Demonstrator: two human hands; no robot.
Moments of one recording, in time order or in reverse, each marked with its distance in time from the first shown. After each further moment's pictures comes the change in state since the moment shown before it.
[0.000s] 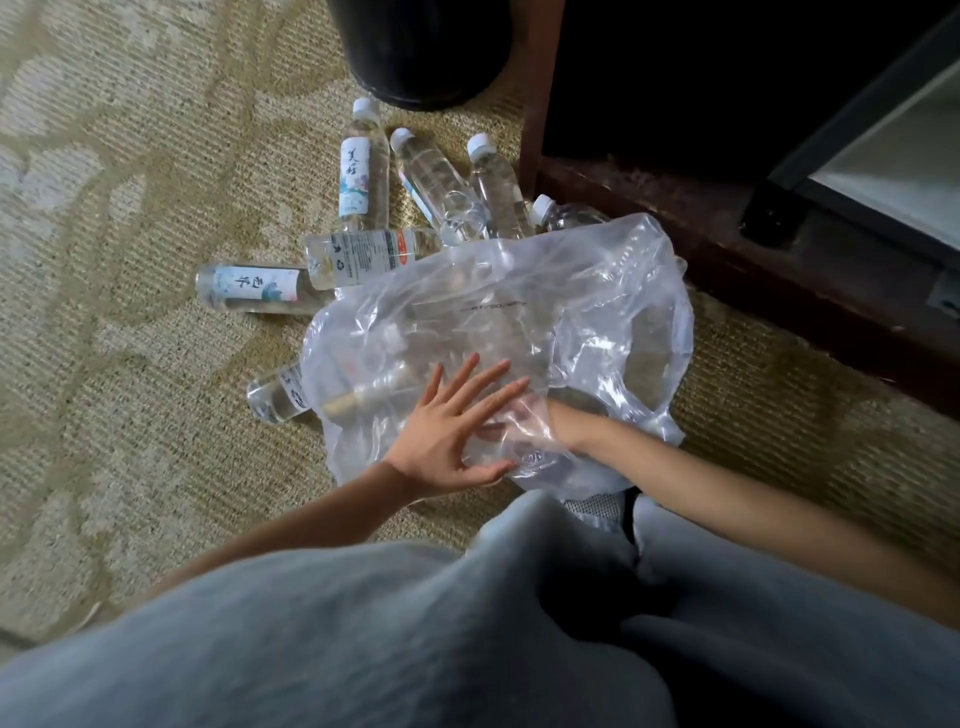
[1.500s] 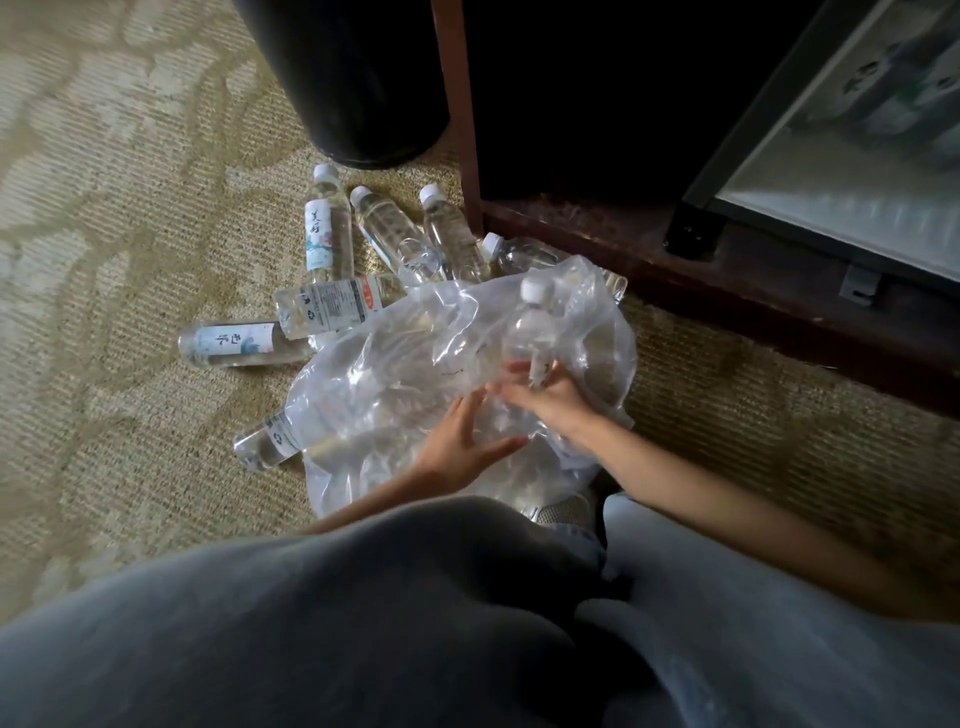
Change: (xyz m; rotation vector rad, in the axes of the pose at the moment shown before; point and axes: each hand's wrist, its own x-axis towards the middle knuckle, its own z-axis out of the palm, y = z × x) left_hand 0.037 0.052 -0.011 -0.464 -0.107 -0.479; right_hand -0.001 0.020 -0.029 0.697 0.336 -0.166
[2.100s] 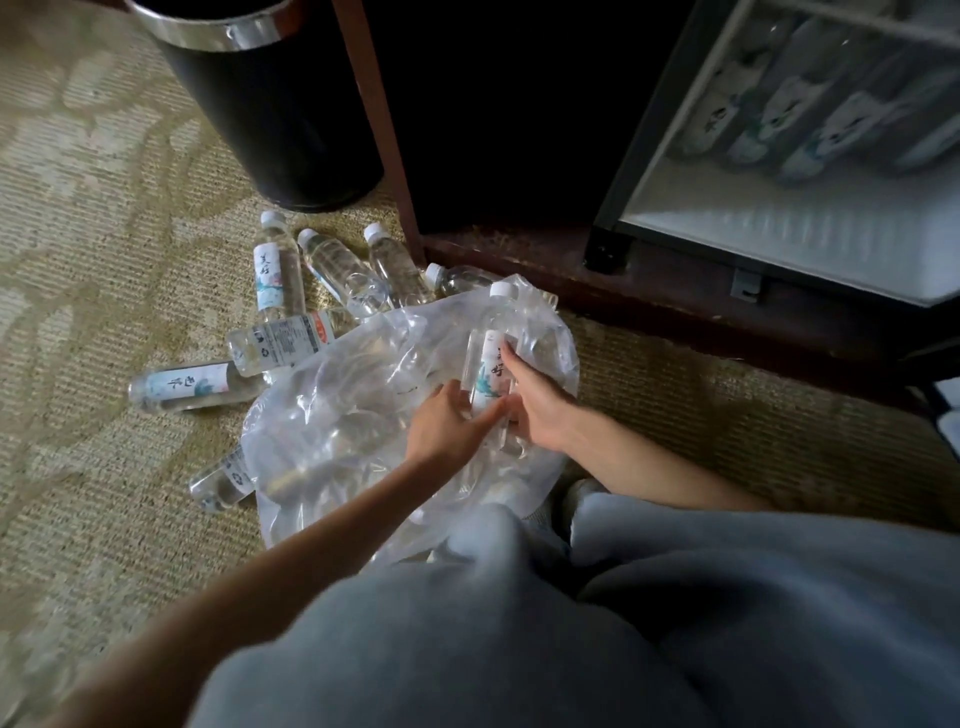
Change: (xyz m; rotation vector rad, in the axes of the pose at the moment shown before) left_hand 0.009 0.068 0.004 0.020 0.181 -0.077; right_hand -0.026 -0.031 -0.025 0.345 0.009 0.277
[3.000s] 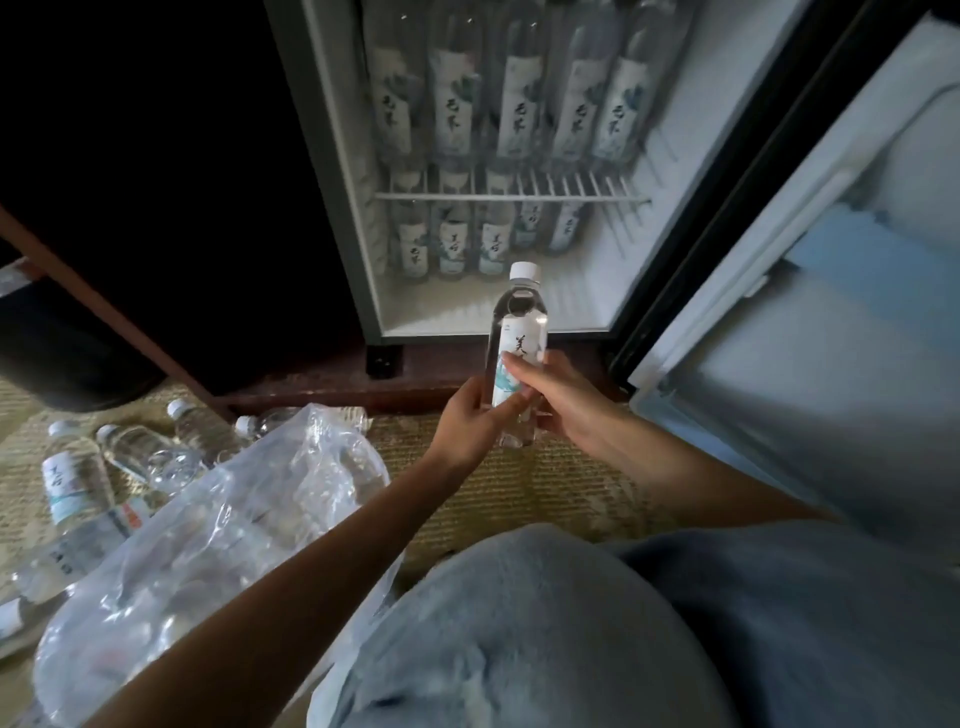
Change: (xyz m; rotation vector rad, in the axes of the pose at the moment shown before) left_hand -0.057 0.224 0.081 -0.481 -0.487 0.384; right_hand -0.205 -0.057 -0.171 0.019 0.387 -0.561
